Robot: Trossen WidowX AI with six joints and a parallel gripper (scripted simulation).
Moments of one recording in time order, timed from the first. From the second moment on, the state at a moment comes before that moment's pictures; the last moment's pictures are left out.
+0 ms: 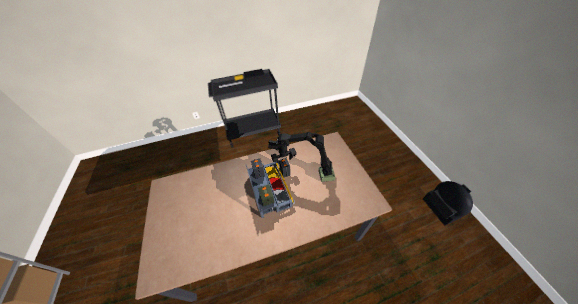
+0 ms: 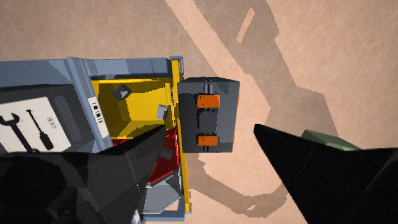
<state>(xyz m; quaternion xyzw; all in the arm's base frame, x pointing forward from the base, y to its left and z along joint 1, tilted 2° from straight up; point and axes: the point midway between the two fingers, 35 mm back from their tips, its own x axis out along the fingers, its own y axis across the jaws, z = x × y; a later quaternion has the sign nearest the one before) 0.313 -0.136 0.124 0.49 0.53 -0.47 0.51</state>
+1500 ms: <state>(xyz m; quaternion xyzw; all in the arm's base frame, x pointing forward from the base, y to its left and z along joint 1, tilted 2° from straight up) 0.313 -0.137 0.107 0.49 0.53 -0.47 0.52</state>
